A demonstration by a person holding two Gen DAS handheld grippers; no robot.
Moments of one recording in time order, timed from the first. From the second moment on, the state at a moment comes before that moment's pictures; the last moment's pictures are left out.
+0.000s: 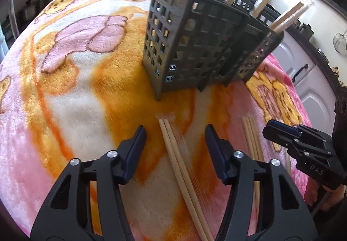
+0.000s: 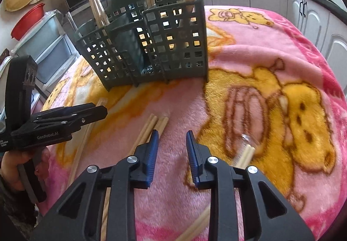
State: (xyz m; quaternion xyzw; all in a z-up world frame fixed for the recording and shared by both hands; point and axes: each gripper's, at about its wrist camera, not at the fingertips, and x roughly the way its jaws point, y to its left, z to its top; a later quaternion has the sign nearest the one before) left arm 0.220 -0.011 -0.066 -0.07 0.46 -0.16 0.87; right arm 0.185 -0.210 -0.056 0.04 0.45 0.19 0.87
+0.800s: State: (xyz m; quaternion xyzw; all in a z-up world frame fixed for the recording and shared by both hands) left arm 0.237 -0.008 -0.071 -0.06 0.47 -0.14 0.87; right arm 0.213 -0.198 -0.064 0.05 0.47 0.19 0.86
